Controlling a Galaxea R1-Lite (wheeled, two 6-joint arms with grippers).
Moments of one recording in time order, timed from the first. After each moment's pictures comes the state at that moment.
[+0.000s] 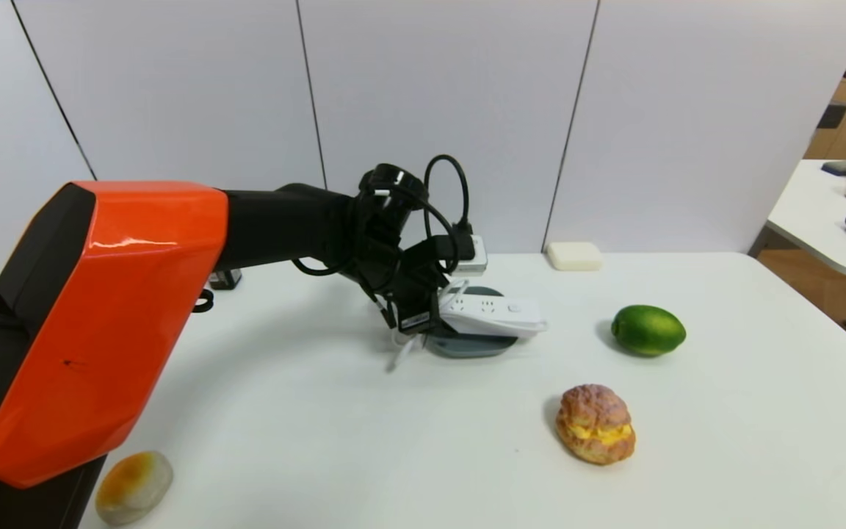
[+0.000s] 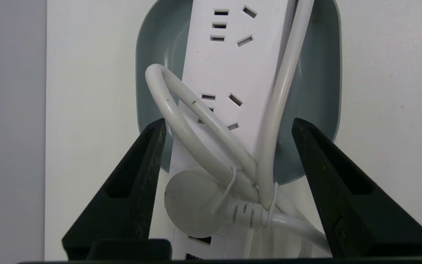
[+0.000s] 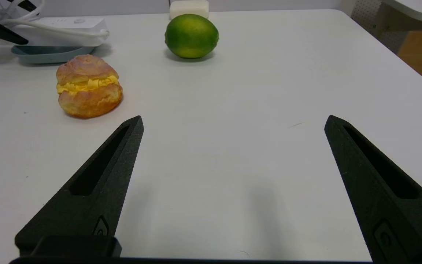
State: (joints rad) left arm -0.58 2.28 -1.98 0.47 -0.34 0.94; right arm 0.00 0.00 0.00 0.00 -0.01 0.01
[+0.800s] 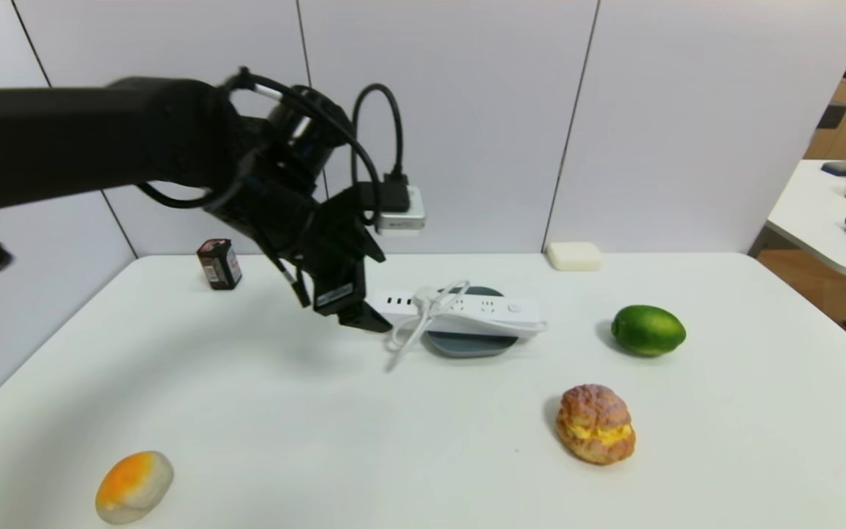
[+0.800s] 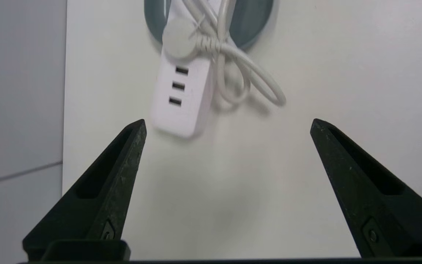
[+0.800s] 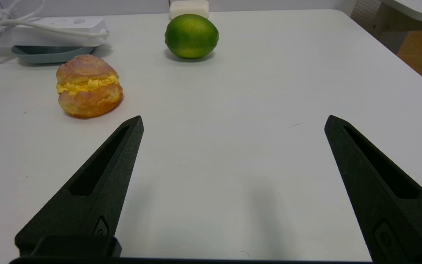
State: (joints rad) left arm -0.50 1.94 -1.86 0.78 -0.26 0.92; right arm 0.00 0.00 0.00 0.00 -0.01 0.01
